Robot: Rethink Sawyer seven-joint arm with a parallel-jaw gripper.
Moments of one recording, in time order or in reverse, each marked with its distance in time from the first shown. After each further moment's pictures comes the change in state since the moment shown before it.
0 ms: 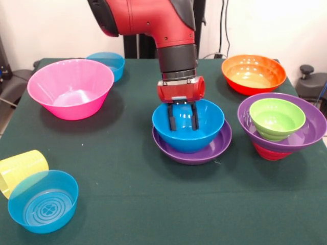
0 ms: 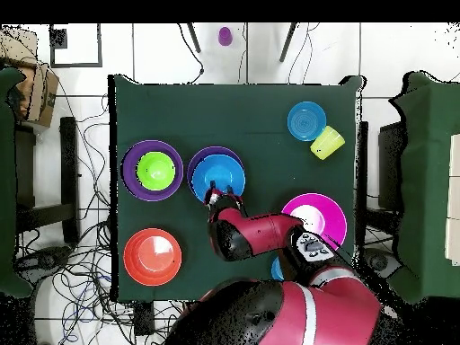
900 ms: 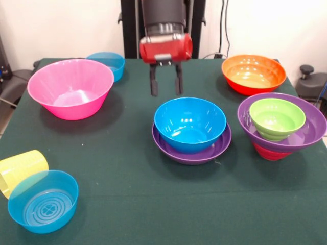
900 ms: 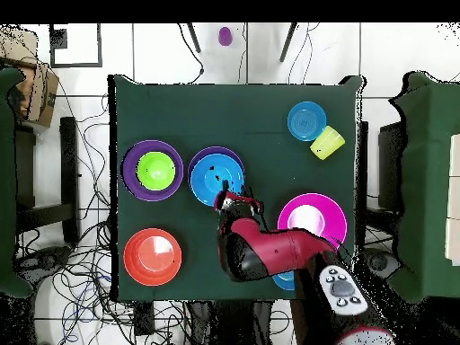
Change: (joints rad) arm -0.057 -0.292 -0.001 0.177 -0.001 0.009 0.000
